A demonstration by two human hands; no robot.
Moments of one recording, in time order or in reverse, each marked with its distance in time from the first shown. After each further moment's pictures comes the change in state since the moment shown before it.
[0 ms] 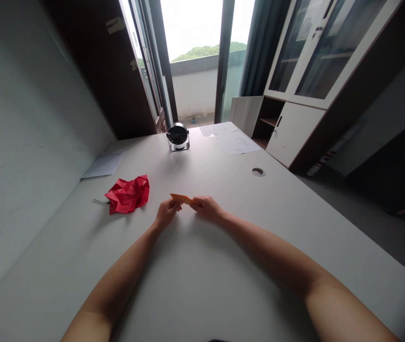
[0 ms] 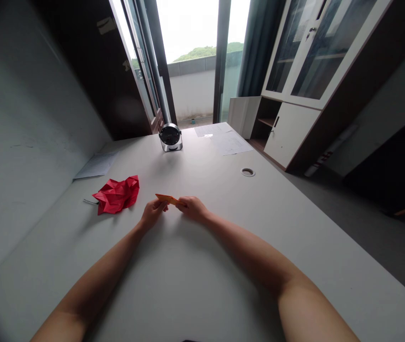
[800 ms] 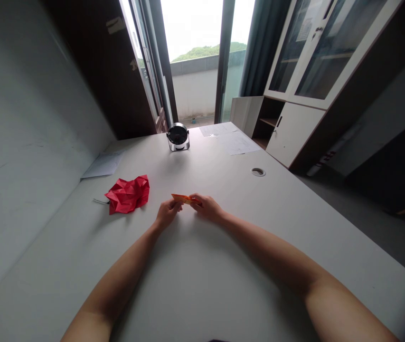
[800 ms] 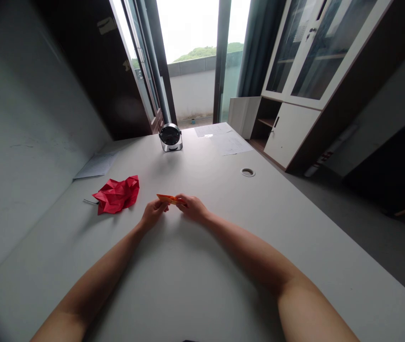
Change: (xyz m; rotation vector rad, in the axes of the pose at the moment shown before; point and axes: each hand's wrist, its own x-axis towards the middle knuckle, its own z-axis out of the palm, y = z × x) left_hand -0.002 0.006 0.000 0.032 -0.026 0.007; right_hand -0.001 -0.001 0.000 0.028 0.031 0.043
